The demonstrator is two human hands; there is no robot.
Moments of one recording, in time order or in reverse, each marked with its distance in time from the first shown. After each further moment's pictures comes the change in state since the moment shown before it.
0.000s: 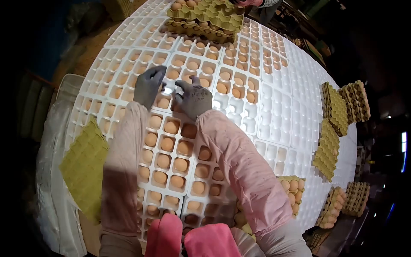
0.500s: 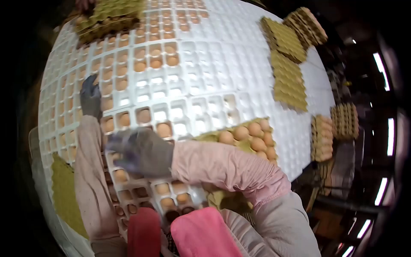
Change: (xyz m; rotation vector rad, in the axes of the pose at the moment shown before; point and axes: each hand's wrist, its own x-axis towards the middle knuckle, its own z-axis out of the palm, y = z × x) left_hand 0.006 -0.051 0.044 0.564 0.071 0.606; right_hand -0.184 -0.021 -0.089 0.310 0.066 -0.509
